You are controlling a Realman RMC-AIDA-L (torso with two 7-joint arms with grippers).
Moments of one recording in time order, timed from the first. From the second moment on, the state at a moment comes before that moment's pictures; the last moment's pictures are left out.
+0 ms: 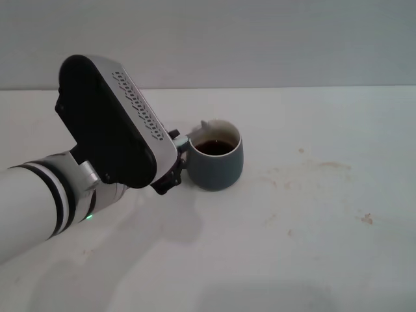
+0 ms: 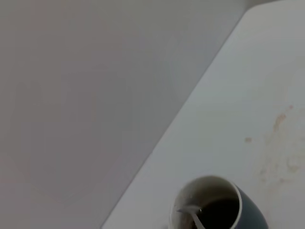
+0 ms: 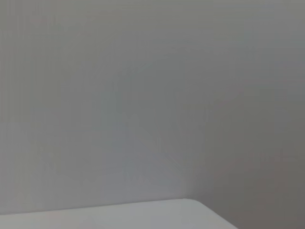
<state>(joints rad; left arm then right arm) 0.01 -2.05 -1.12 -1.93 2.89 -0.79 0.64 0.17 2.08 0.69 0.21 -1.84 -1.24 -0.04</state>
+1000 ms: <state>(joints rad) -0.10 -2.06 -1.14 -1.81 2.88 -0.82 0.64 0.16 2.09 0.67 0.22 -1.85 -1.31 -0.05</state>
